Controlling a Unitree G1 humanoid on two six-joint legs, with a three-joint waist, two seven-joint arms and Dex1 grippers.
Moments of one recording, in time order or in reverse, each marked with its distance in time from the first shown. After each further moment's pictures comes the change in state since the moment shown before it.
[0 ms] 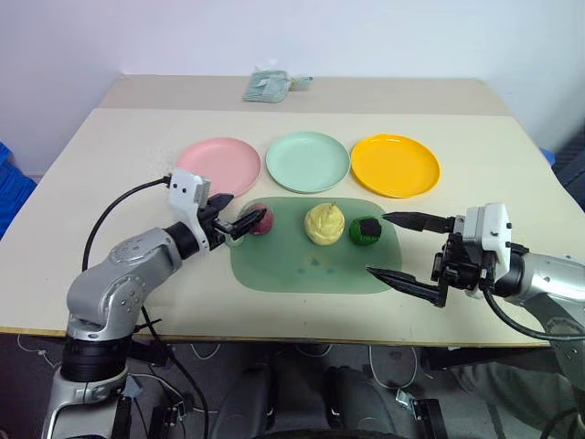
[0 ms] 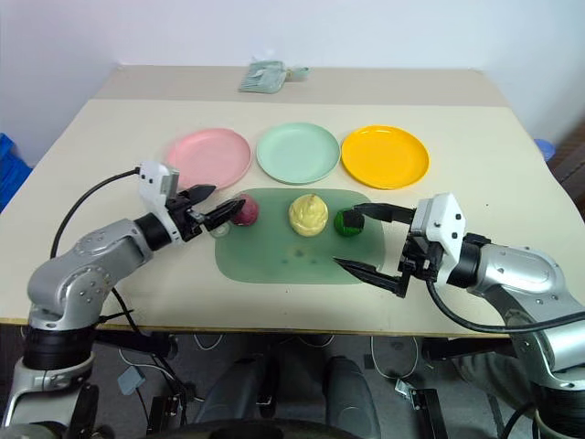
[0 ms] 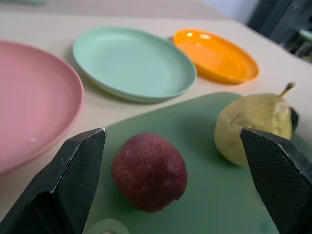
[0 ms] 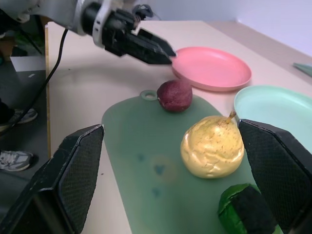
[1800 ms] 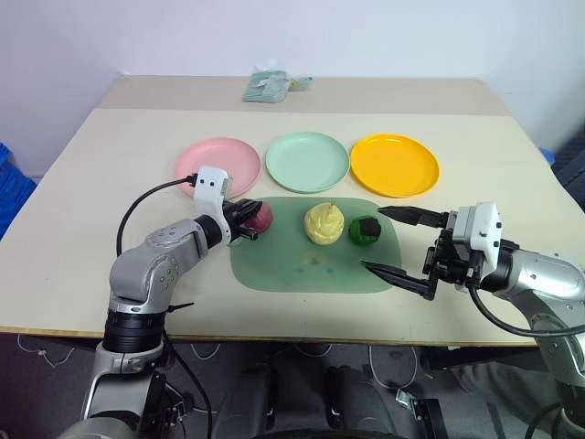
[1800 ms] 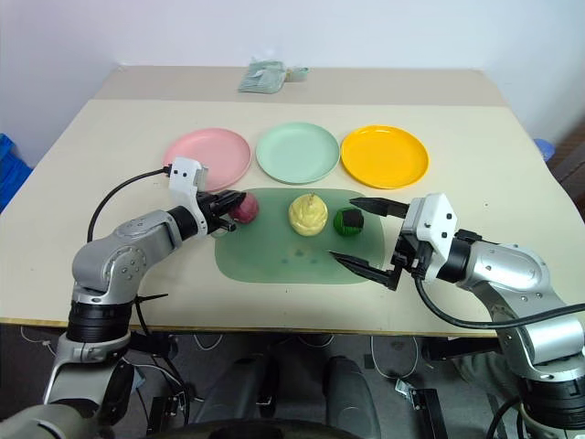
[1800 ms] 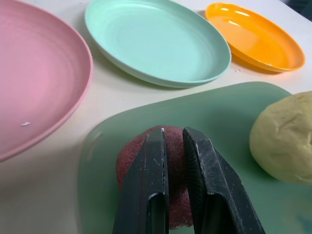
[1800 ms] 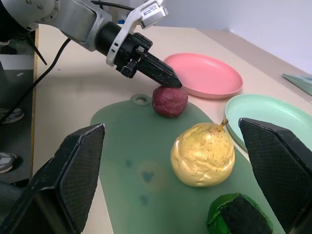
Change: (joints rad) left arm -0.098 -0.111 -0.036 0.121 0.157 0.054 0.023; right arm -0.031 0.043 0.051 0.028 -0.069 -0.059 -0.023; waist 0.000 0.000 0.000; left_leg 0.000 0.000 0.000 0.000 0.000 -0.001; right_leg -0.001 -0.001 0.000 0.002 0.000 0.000
